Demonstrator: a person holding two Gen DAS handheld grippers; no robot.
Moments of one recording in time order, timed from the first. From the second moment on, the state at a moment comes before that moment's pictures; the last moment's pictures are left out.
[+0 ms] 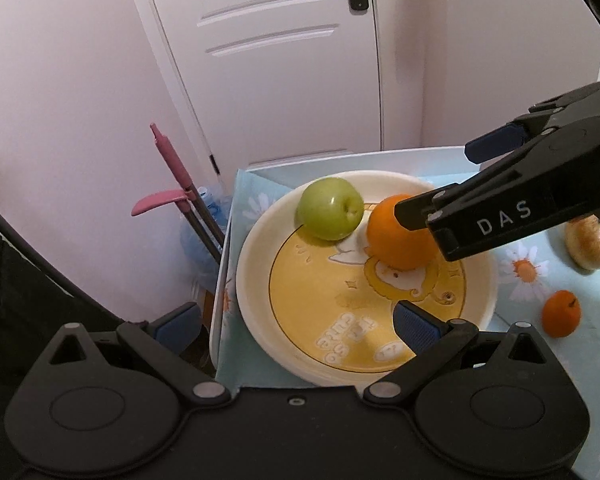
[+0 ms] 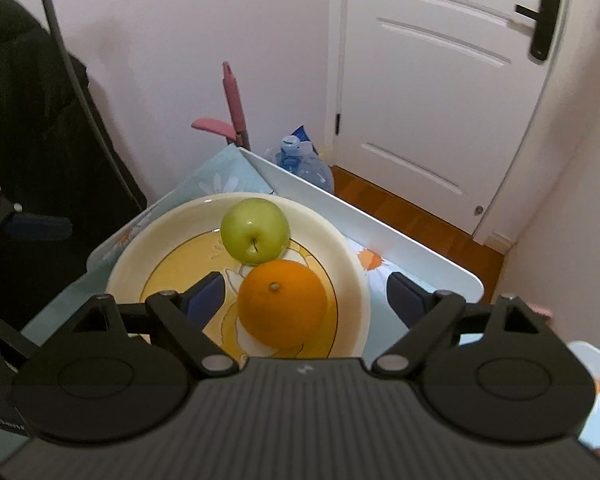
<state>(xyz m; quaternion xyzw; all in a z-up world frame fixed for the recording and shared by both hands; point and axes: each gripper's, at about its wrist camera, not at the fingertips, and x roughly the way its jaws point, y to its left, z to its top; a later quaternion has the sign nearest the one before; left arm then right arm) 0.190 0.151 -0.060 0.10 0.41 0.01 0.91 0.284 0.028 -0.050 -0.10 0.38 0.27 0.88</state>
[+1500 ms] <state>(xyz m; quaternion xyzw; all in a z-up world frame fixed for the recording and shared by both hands) 0.082 -0.019 0.002 0.09 0.33 -0.06 0.94 0.120 -0.239 0.001 -0.03 0.36 0.16 0.92</state>
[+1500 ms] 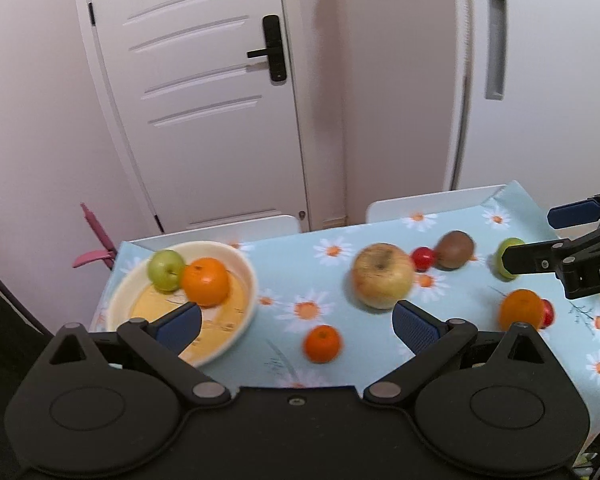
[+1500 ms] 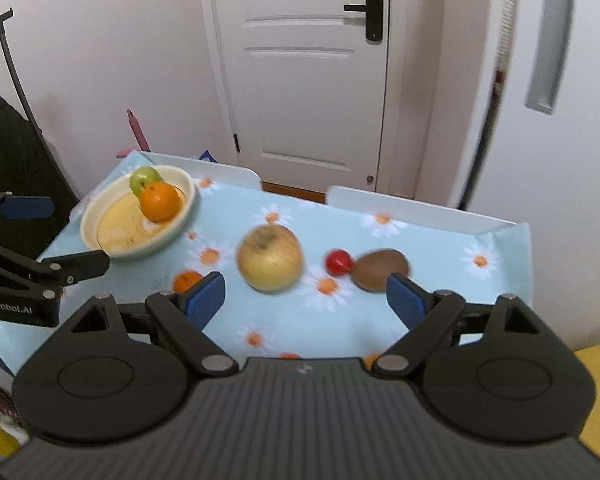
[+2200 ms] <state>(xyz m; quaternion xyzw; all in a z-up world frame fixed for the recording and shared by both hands) 0.090 -0.141 -0.104 0.15 0.34 -0.17 0.91 0.126 -0.320 -0.080 -0.08 0.36 0.24 0.90</state>
